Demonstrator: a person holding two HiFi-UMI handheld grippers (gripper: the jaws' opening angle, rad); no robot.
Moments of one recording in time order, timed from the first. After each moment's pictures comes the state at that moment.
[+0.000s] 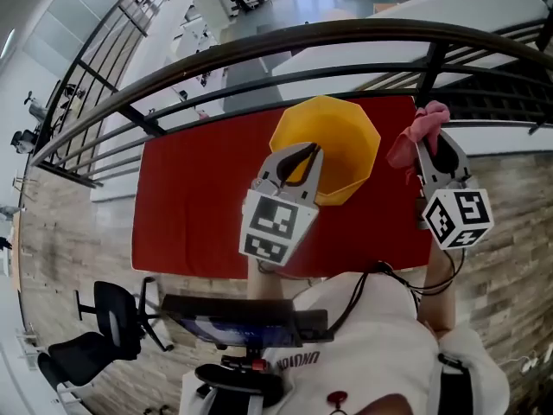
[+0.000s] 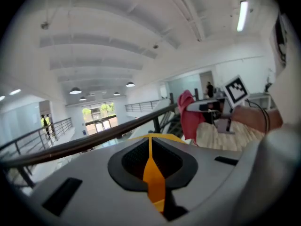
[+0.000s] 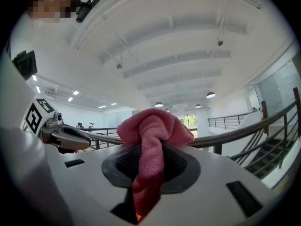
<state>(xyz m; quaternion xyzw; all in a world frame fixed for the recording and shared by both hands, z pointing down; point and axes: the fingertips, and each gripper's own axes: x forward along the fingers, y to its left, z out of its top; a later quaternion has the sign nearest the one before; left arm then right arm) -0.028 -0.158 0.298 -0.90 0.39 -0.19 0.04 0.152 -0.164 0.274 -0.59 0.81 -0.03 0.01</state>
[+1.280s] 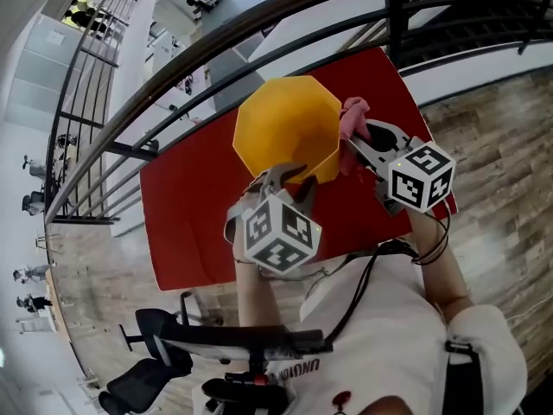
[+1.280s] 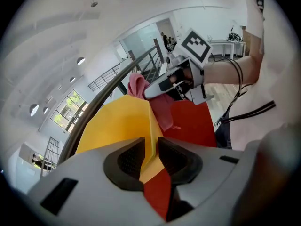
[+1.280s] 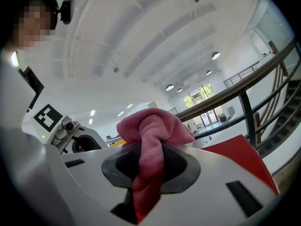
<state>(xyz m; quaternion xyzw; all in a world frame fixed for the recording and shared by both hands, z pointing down) -0.011 -0.096 0.397 -0.83 0.19 -0.50 0.11 0.081 -0.150 0.371 -0.45 0.87 -0.22 0.06</state>
